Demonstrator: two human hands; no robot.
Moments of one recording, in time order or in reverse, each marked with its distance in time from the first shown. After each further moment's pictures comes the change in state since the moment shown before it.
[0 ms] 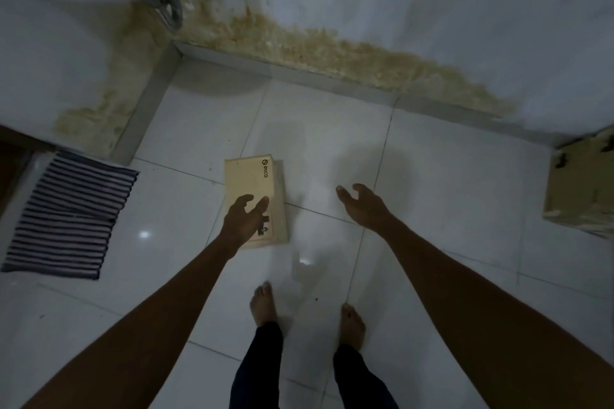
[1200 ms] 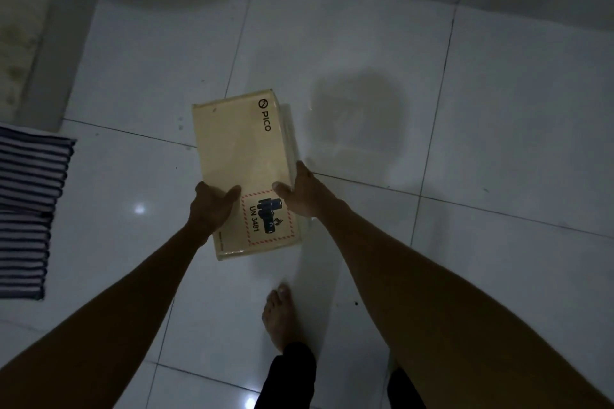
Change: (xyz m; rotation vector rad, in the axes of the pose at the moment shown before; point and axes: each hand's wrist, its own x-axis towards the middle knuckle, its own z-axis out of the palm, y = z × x) left_hand 0.292 -0.186 0.020 0.136 0.044 -0.107; right_hand 0.255 0.036 0.274 0.030 -0.217 -0.070
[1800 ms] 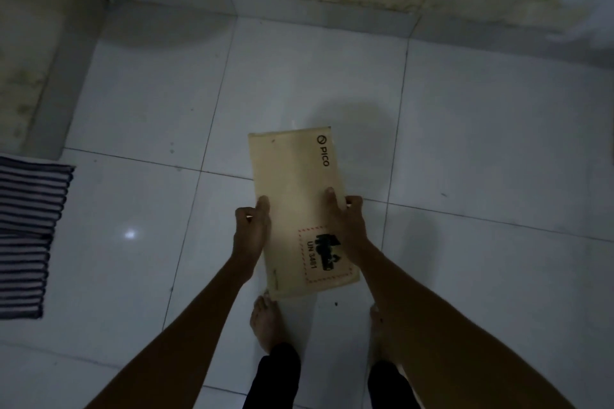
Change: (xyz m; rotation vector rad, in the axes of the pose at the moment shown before) left_hand -0.129 0.049 0.067 -0.389 -0.110 0.064; right_hand -0.118 0.055 -0.055 0.594 0.385 0.184
